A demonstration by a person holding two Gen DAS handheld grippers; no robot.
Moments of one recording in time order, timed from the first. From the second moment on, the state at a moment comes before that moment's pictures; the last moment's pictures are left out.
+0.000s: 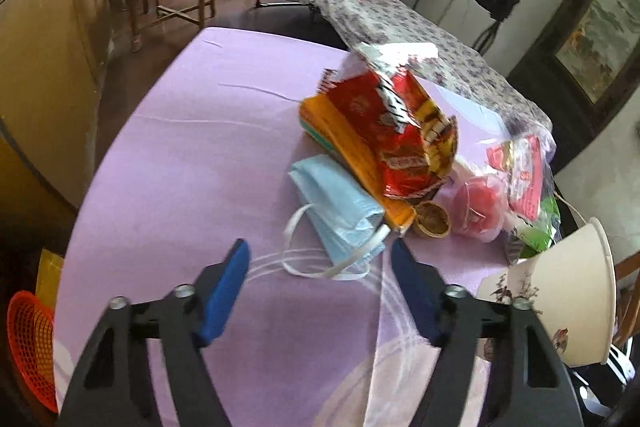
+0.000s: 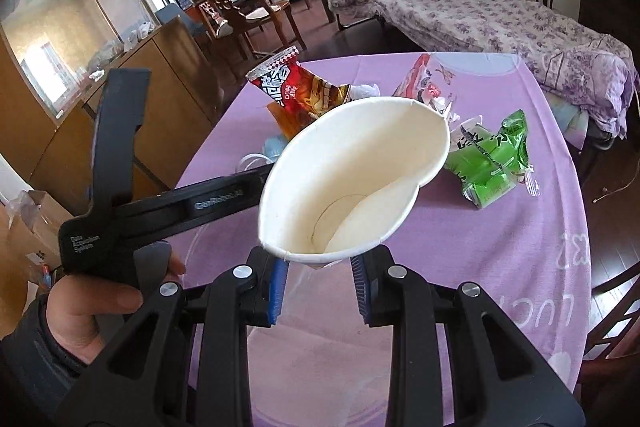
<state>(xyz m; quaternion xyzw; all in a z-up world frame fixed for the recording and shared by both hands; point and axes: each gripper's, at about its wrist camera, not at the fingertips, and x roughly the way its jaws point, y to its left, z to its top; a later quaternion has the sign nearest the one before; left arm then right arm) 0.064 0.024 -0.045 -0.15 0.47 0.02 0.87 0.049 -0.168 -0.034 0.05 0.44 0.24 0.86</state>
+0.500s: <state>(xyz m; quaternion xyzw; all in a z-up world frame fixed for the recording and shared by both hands) 0.019 0.052 -0.018 -0.17 0.44 -0.01 0.88 0.052 -0.160 -0.045 0.03 0.45 0.25 0.86</state>
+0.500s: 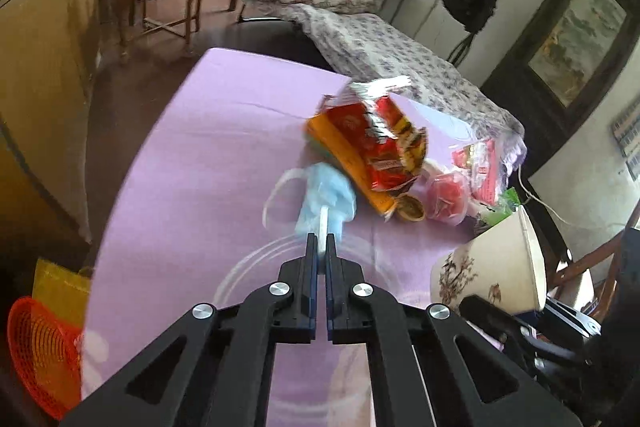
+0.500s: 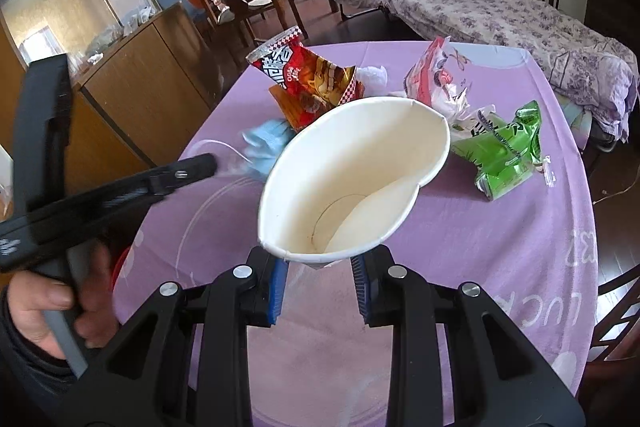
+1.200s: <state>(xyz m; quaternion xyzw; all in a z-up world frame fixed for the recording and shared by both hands) 0.026 0.055 -0.018 -0.08 0.48 0.02 0.88 0.051 -0.156 -0.048 0.03 0.46 0.25 0.85</state>
